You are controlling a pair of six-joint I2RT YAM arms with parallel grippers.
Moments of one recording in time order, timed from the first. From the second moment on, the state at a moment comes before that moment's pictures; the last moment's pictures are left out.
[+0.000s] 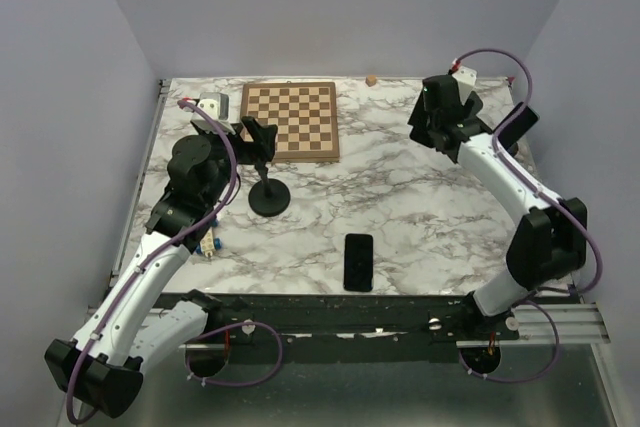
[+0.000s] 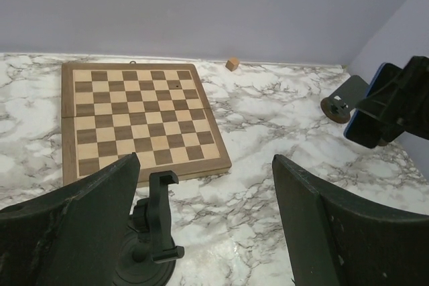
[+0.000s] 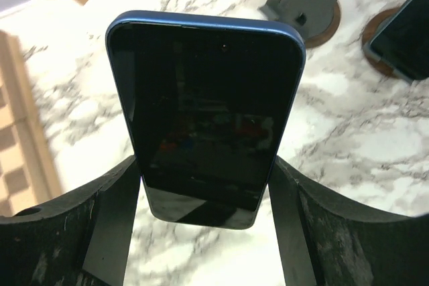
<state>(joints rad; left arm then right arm) -0.41 0.89 0.93 -0.05 -0.09 -0.32 0.33 1.64 1.38 -0.37 0.58 0.47</state>
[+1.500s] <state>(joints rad) -0.42 0.89 0.93 -0.05 -0.08 -0.33 0.72 1.27 0.68 -0.66 0.01 0.81</state>
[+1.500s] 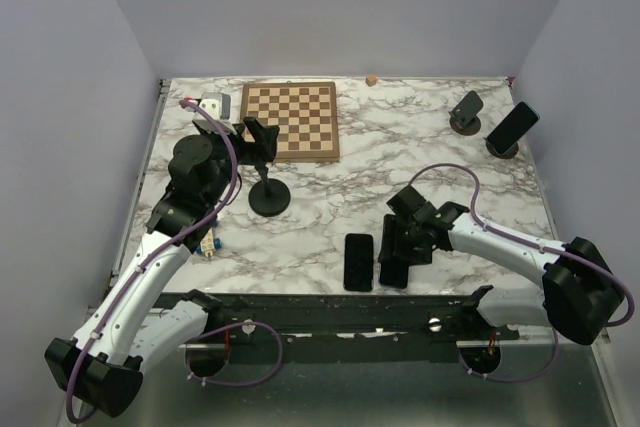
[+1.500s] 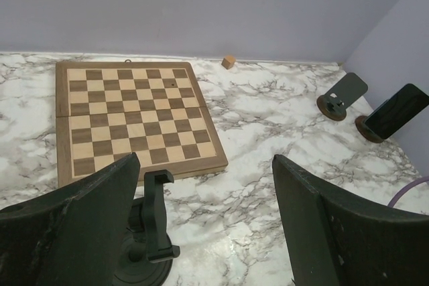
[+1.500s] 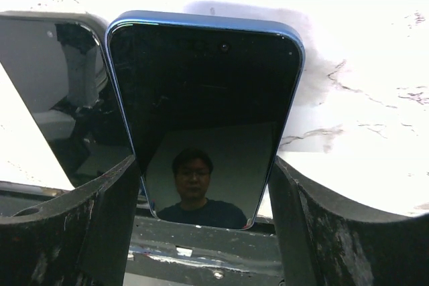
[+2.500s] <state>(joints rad) -0.42 0.92 0.93 -0.05 -0.08 -0.33 0.78 1.34 0.68 -0.63 0.07 0.83</state>
